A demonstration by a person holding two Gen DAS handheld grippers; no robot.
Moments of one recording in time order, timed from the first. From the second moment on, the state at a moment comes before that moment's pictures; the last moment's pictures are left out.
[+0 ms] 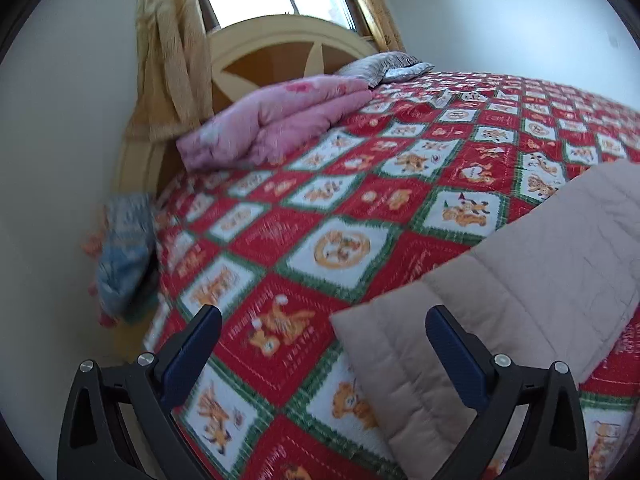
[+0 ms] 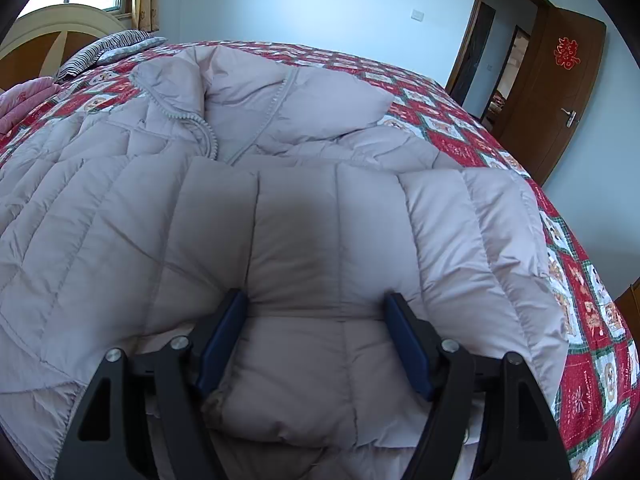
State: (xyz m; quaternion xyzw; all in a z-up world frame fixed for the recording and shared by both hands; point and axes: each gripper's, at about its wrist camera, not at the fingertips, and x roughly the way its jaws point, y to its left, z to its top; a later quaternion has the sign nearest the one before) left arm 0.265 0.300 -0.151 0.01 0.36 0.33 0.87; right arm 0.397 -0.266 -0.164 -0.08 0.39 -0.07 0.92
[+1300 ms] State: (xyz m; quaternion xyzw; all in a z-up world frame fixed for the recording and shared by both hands) left arm 0.337 0.128 0.019 0.10 0.21 0.15 0.96; right arm 0.341 -0.297 -0.135 -0.06 0.35 -0.05 0.93
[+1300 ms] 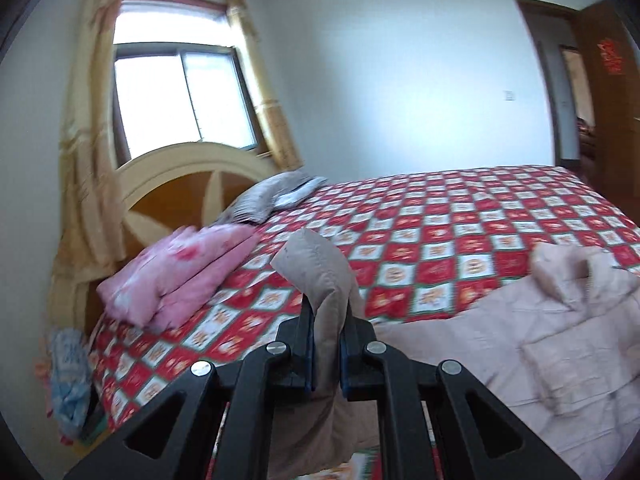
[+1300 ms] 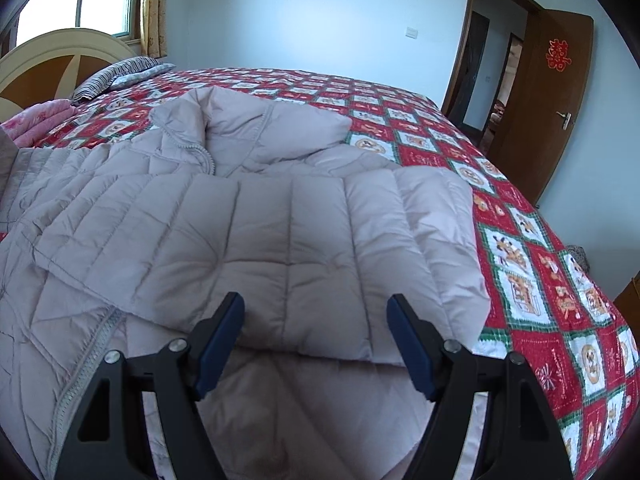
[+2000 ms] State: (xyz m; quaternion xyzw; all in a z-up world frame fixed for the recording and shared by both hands) left arm 0.368 -0.106 -0.030 0.17 0.23 -0.04 0.96; right arm 0.327 -0.312 -0.147 -0.03 0.34 -0.06 0.94
